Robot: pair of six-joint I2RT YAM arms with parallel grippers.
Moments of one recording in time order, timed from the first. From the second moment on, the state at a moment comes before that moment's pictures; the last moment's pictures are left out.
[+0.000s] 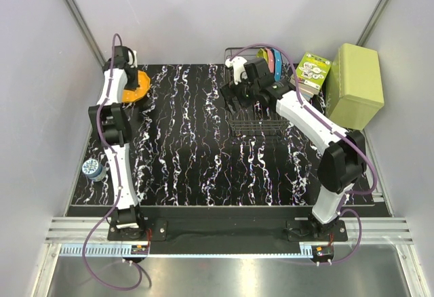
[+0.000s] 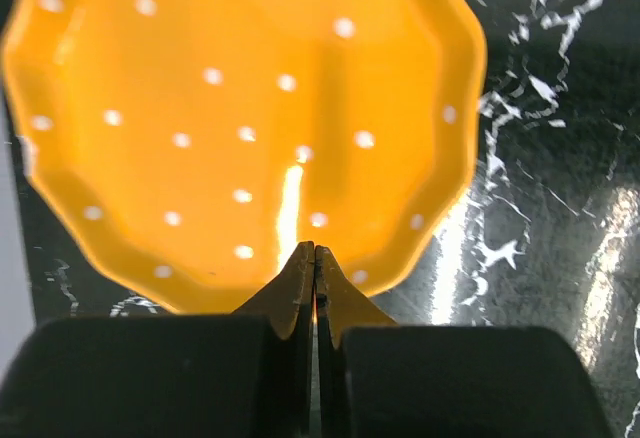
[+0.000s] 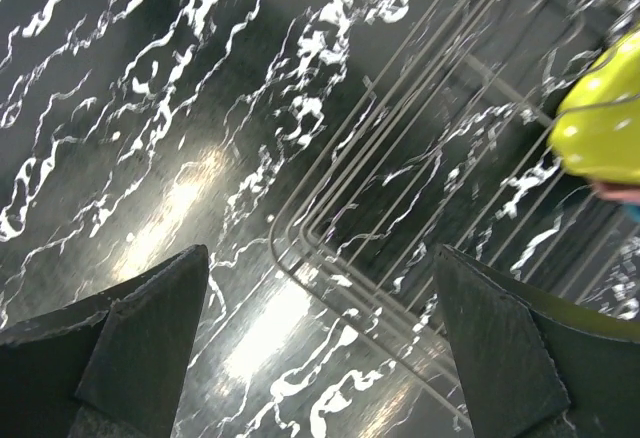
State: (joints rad) left arm 0.14 2.52 2.38 -0.81 -0.03 0.10; right arm 0.55 1.78 1.65 -0.55 -0.12 -0.09
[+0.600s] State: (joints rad) left arm 0.15 2.39 2.07 -0.84 0.12 0.16; right arm 0.54 1.76 1.57 -0.55 -0.17 -0.06
